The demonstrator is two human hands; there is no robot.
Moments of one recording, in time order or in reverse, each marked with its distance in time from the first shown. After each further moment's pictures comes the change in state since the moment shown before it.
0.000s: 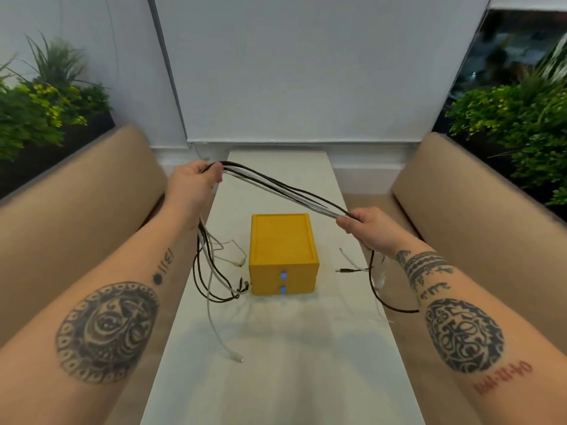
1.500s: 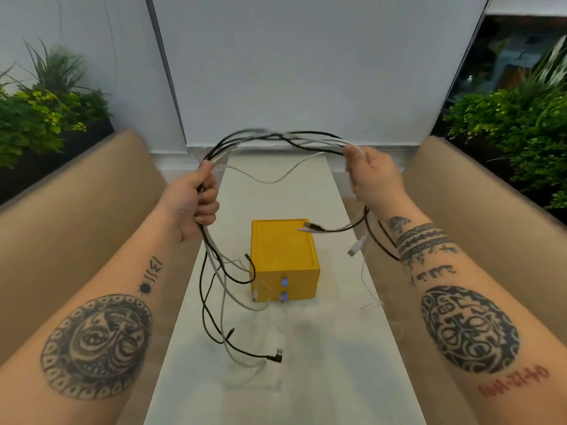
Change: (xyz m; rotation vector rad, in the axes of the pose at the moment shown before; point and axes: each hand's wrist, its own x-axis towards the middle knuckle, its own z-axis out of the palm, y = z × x) left_hand -0.008 0.011 -0.014 -0.558 -0.364 -0.362; right_hand 0.028 -0.081 -0.033 0.213 0.486 -0.183
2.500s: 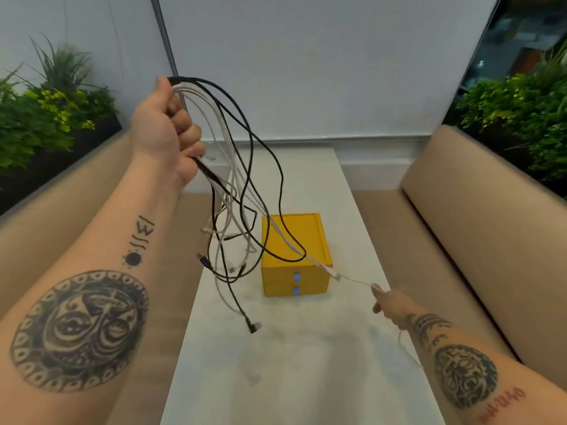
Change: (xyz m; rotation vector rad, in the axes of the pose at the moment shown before) left_hand -0.014 0.081 0.026 -0.220 0.165 0.397; right_hand -0.144 0.192 0.027 -0.418 -0.596 0.849
